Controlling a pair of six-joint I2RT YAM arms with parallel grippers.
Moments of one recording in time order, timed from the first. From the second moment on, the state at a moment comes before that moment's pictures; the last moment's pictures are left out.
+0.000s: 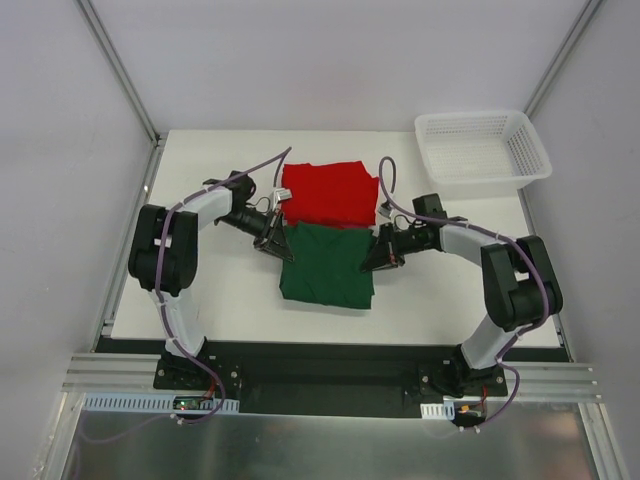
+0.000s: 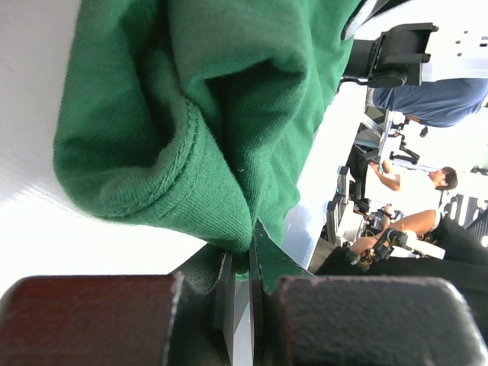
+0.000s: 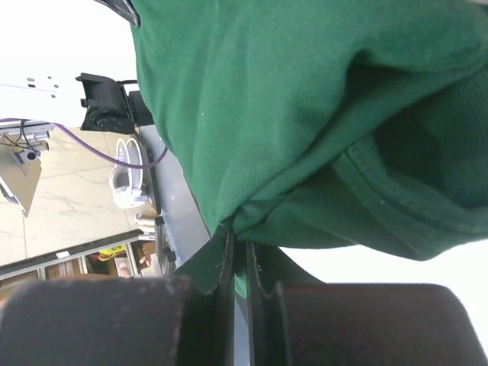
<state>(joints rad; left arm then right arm) -0.20 1.91 1.26 -0.89 1.13 0.14 0.28 1.68 0.89 -0.33 -1.08 0.27</state>
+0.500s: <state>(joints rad) -0.19 1.84 1.33 -0.97 1.10 0.20 0.27 1.66 1.07 -0.45 -1.07 0.18</state>
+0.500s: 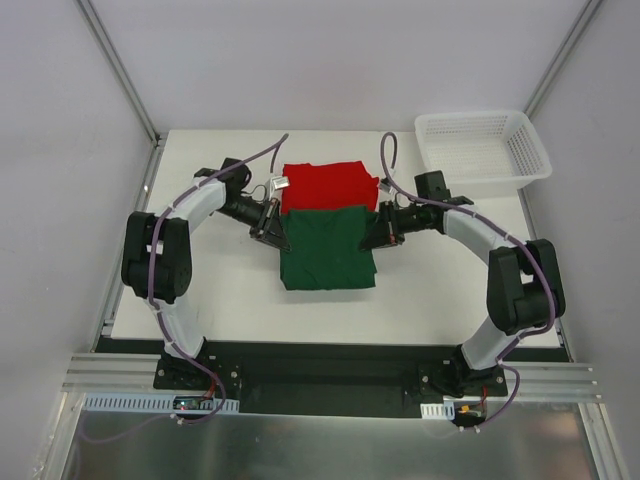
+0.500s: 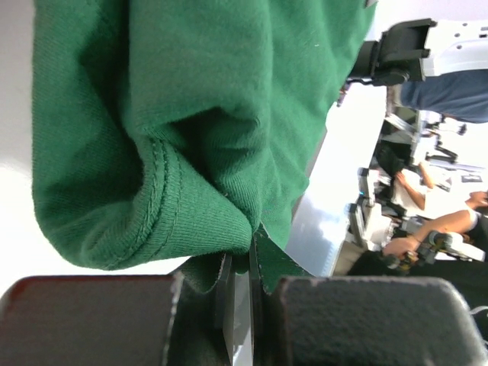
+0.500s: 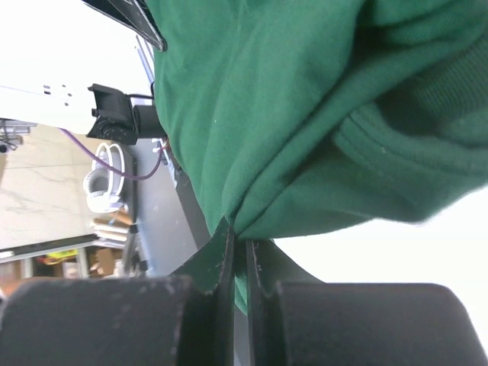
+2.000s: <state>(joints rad) -0.18 2.08 1.86 -1.07 0.97 0.33 0.17 1.97 1.57 -0.79 -1.04 -0.22</state>
